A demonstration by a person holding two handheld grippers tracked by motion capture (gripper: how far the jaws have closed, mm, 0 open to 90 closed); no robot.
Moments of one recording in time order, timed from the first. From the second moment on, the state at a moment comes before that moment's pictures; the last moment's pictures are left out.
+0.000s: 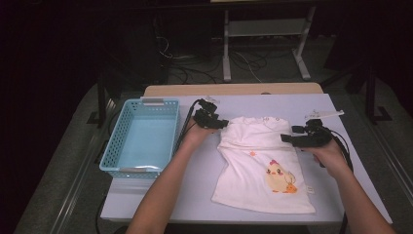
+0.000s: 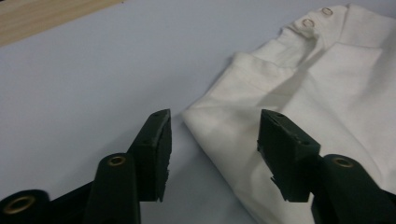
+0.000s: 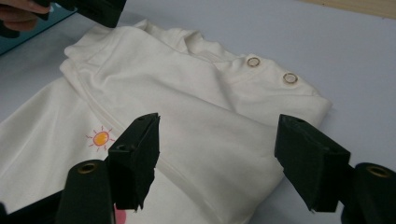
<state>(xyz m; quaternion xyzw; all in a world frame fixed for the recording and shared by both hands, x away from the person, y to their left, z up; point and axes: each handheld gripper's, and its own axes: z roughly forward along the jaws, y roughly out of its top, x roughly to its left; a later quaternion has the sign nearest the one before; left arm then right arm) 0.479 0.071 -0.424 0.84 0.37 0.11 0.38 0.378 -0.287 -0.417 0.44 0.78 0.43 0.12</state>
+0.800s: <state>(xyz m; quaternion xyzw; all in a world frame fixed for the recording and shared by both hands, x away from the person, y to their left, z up) 0.502 0.064 -0.447 0.86 0.37 0.08 0.36 0.386 -0.292 -0.418 0.45 0.78 0.42 0.13</state>
